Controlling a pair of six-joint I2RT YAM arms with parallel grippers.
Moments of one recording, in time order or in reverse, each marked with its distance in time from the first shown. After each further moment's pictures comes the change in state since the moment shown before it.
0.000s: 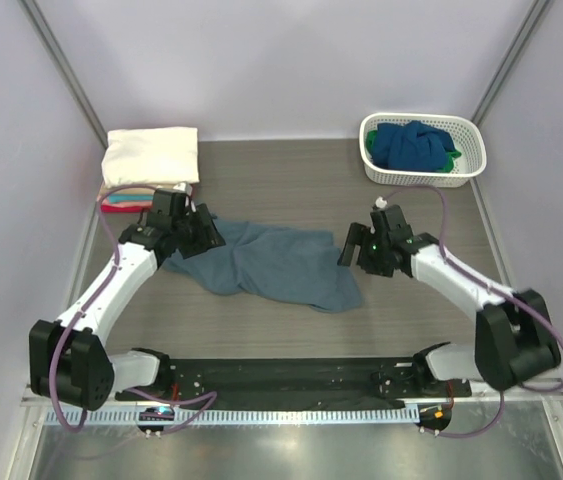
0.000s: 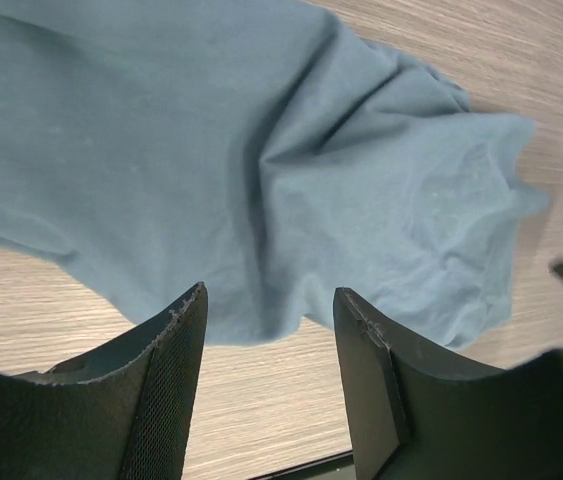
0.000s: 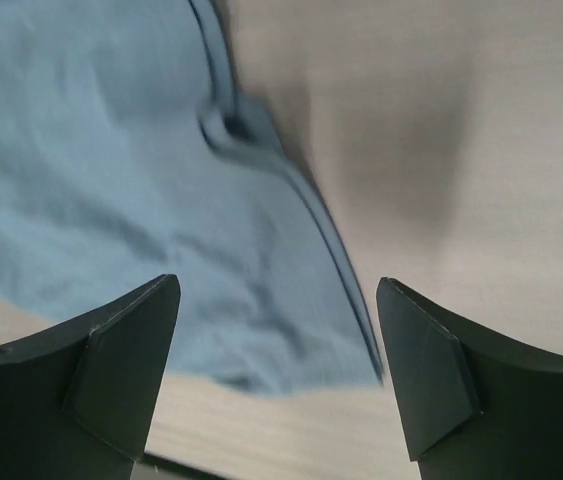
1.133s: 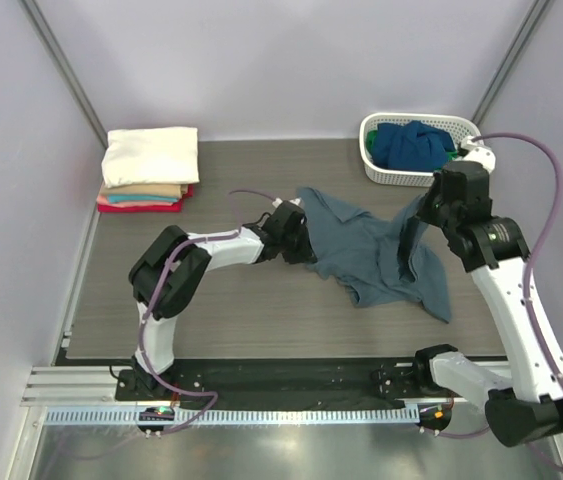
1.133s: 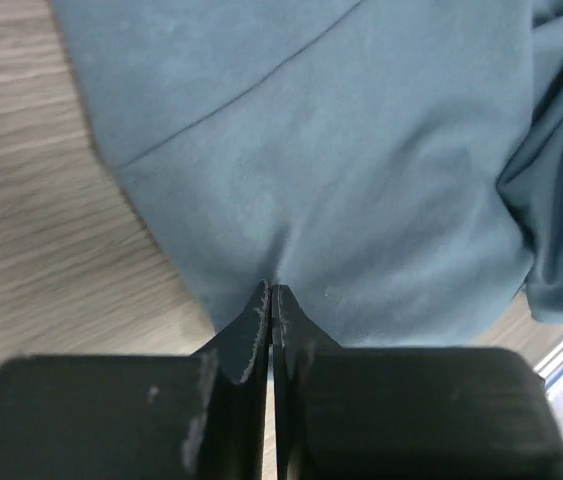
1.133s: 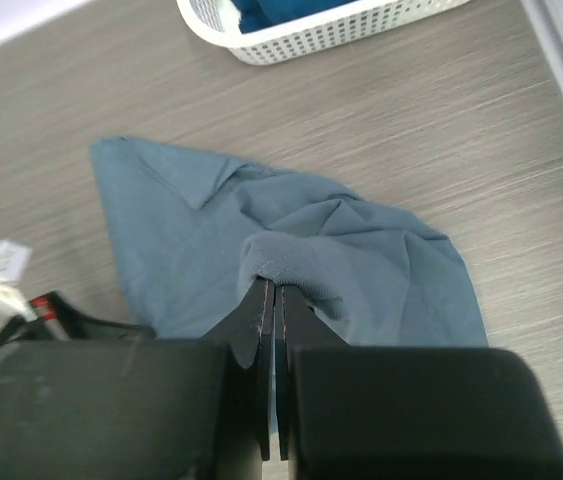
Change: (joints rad) left arm -0.502 0.731 0.272 0.505 0.004 -0.259; right arm -0.153 -0.286 0.529 -0.378 0.401 -0.145
